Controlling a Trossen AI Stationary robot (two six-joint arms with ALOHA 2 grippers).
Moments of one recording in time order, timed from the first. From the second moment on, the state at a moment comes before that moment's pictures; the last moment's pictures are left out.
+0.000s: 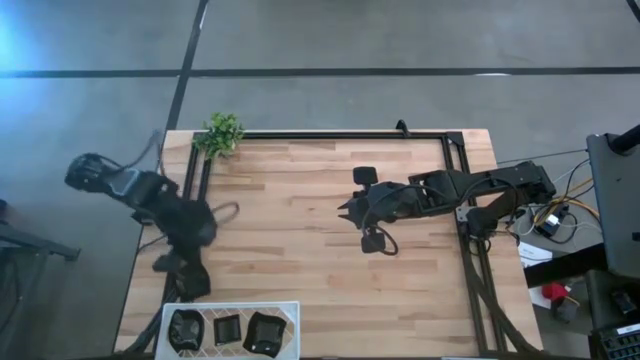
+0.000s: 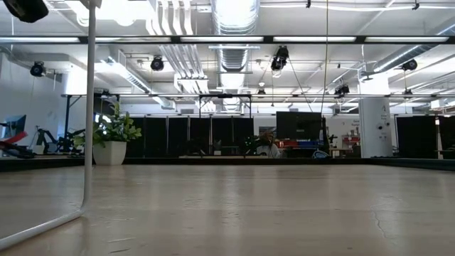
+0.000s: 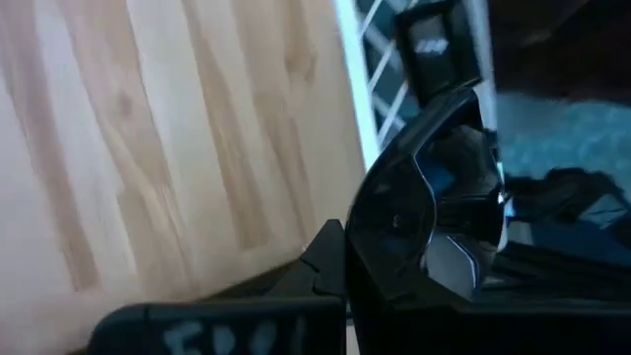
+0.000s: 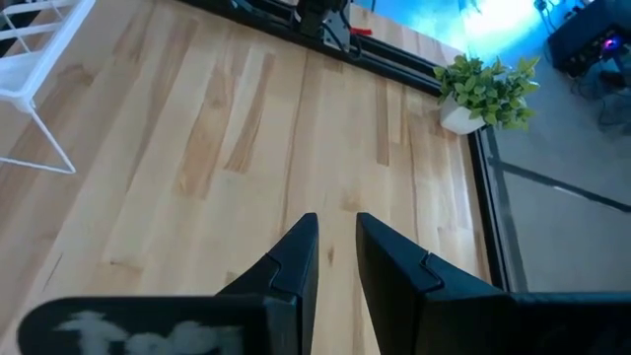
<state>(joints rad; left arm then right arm) -0.39 0.87 1.08 -1.28 0.48 -0.37 0.21 1.53 1.60 -0.77 0.29 -0.16</state>
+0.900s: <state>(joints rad) -0.92 1.08 1.07 -0.96 0.31 -0.73 0.21 1.52 1.60 -0.77 0.29 -0.15</state>
